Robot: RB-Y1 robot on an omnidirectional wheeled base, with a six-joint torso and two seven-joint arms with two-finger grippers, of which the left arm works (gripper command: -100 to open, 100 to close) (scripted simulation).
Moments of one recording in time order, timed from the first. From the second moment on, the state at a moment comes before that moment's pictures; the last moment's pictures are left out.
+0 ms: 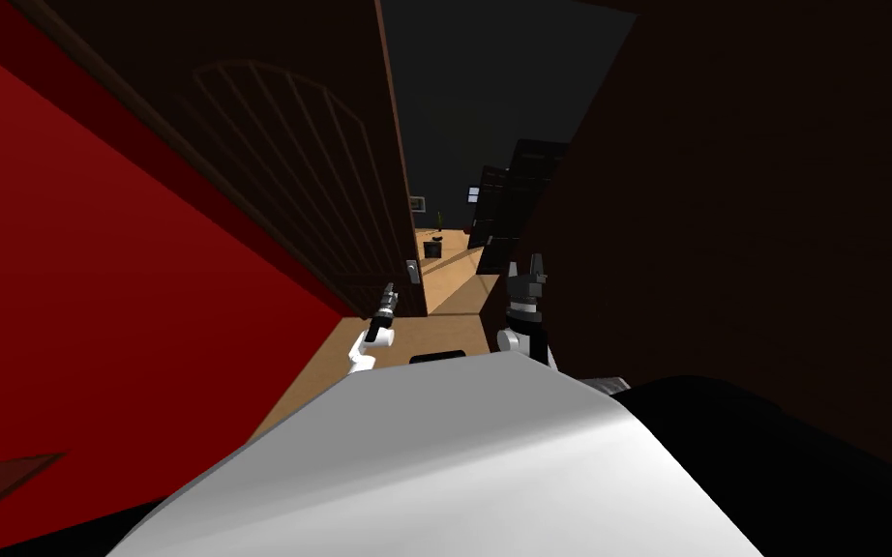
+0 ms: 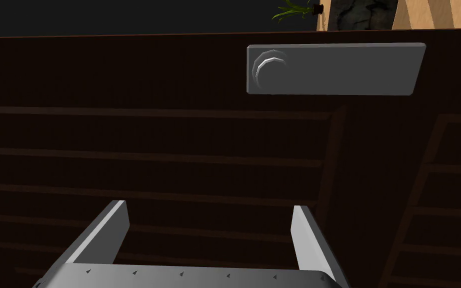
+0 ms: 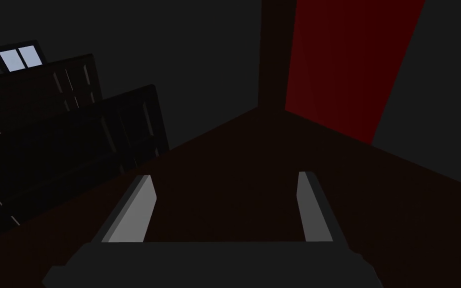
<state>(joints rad) 0.04 0.14 -0.03 -1.38 0.02 -0.33 0.08</state>
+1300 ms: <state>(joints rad) -0.03 0.25 0.02 -1.20 0.08 -0.32 0.17</state>
